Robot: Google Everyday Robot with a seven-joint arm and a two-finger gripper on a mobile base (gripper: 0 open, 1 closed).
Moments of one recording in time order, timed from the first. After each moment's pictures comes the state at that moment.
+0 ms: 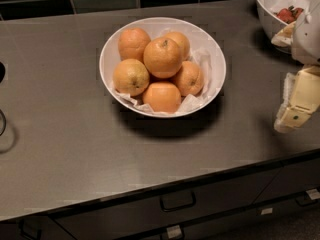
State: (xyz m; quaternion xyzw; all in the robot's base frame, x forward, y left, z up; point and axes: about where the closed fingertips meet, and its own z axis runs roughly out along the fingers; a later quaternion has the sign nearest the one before) arm 0.438 -0.216 0.977 -0.60 0.78 -0.04 0.16
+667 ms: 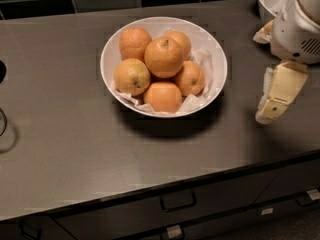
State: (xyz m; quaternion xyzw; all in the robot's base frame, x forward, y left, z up) arm 0.463 -0.196 0.970 -0.62 0.77 -0.02 0.17
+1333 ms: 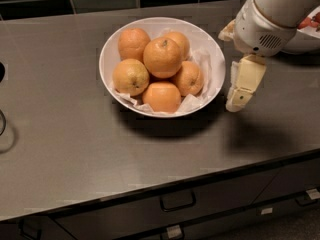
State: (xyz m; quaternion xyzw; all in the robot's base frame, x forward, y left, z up) arm 0.508 -0.144 0.953 -0.67 0.72 0.01 0.19
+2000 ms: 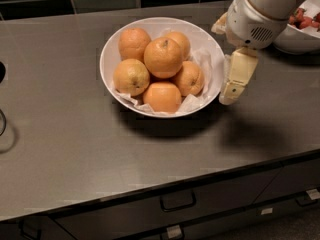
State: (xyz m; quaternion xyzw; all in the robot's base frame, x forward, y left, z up) arm 0.520 -0.136 0.961 -0.68 0.71 0.00 0.20
